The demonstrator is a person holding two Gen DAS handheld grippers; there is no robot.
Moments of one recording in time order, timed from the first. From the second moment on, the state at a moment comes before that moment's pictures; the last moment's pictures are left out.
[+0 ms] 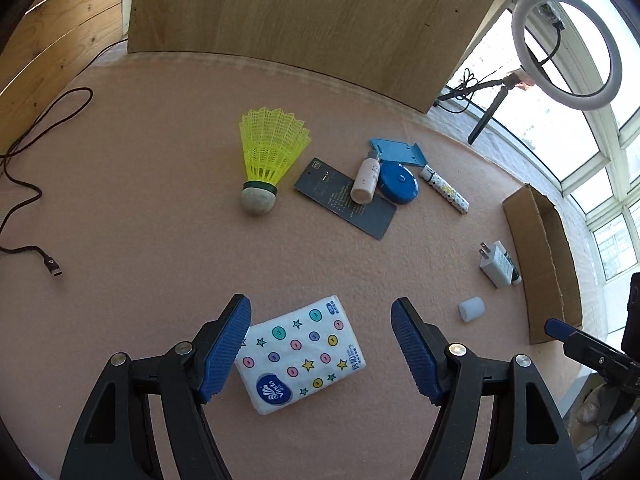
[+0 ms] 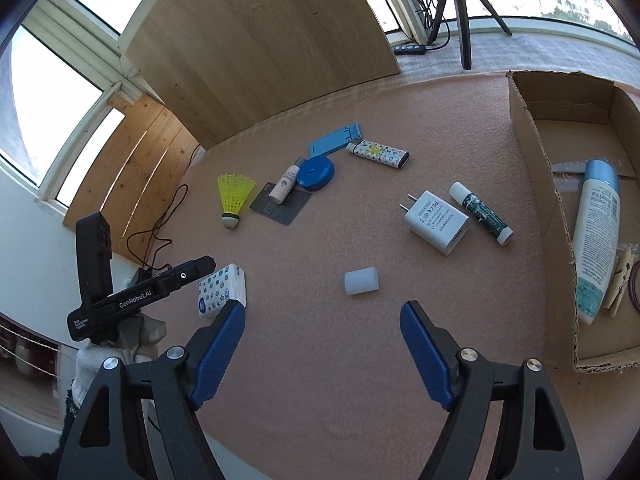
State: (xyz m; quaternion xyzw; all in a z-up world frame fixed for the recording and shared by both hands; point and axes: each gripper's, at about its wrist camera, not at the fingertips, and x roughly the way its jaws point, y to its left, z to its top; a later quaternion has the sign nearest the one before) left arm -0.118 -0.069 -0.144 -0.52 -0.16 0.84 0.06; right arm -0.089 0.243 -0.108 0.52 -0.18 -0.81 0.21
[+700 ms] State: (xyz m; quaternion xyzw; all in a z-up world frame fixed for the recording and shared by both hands) left arm -0.091 -0.065 -0.173 -0.55 -0.18 0.80 0.14; right arm -0.089 0.191 -0.136 0.56 -0.19 -0.77 0.23
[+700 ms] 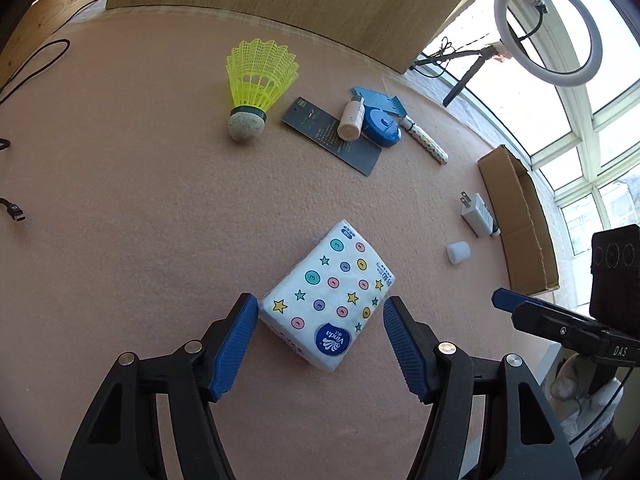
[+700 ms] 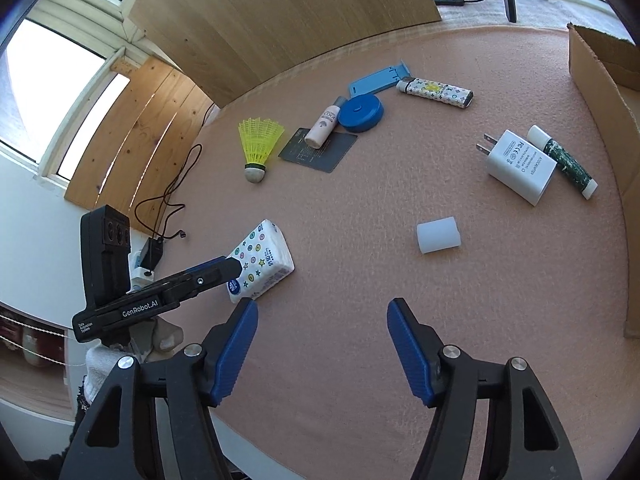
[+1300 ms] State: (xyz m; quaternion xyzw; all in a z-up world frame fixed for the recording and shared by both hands) left arm -0.084 -0.012 -0.171 -0.56 -0.11 0.81 0.16; right arm -0.120 0.146 -0.170 0.60 -0.20 -0.73 0.25
